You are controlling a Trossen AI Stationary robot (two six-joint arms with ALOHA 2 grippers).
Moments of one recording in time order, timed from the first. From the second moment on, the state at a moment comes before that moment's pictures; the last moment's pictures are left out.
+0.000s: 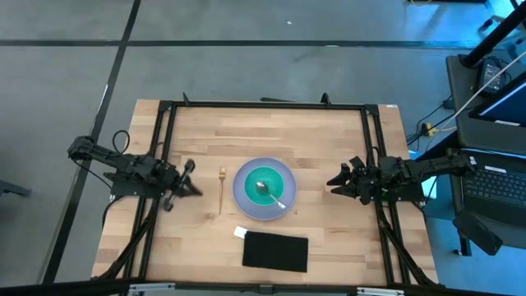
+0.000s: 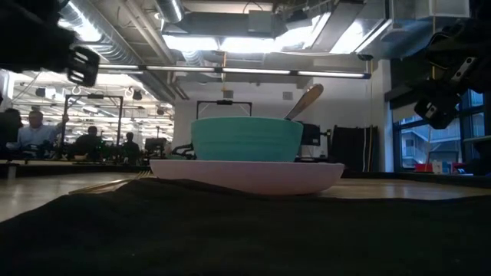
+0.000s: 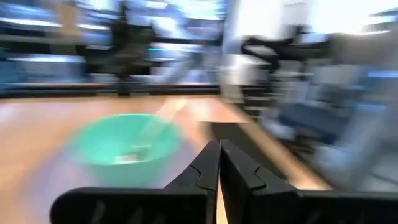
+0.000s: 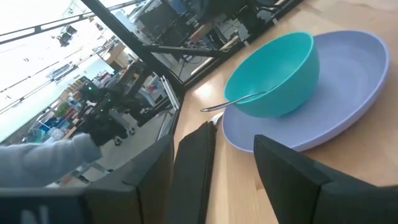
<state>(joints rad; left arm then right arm) -0.31 0.09 0.01 0.07 0.00 -0.09 0.17 0.13 0.01 0.05 -0.07 0.73</state>
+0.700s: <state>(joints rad) -0.30 0.09 0.01 0.06 -0.32 0.14 0.17 0.13 0.01 0.05 -0.07 0.73</state>
